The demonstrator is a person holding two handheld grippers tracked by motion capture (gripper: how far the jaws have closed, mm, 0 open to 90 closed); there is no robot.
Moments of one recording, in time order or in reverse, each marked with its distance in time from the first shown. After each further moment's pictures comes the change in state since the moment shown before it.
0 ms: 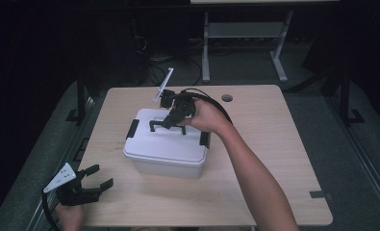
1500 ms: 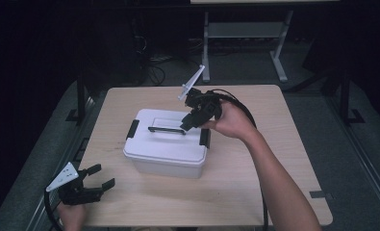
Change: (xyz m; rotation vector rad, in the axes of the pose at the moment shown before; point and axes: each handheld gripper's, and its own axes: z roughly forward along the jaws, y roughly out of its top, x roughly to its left) left arm -0.003 0.002 0.004 0.009 -0.009 0.013; right arm 0.016 -0.049 -0.050 -0.066 -0.034 0.078
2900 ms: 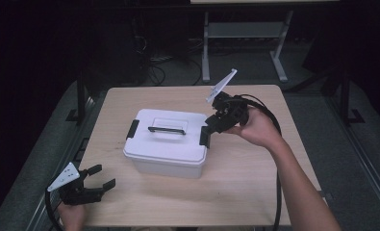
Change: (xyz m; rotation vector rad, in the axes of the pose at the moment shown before) left arm -0.001 0.000 0.002 0.013 0.002 0.006; right arm 0.002 -0.055 -0.033 -0.030 -0.055 0.093
